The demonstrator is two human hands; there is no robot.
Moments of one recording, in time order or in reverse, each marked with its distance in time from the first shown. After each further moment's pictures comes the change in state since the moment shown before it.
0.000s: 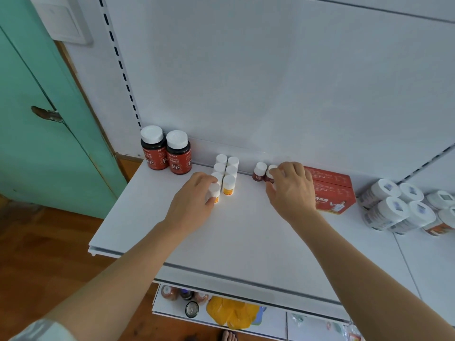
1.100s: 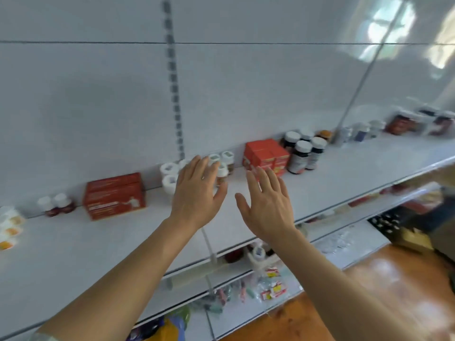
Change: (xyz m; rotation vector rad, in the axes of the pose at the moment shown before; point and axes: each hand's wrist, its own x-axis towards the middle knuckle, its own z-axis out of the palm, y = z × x) left_hand -0.006 0.439 0.180 0.076 -0.003 0.588; right_hand -0.250 0.297 -0.170 -0.091 -0.009 0.512
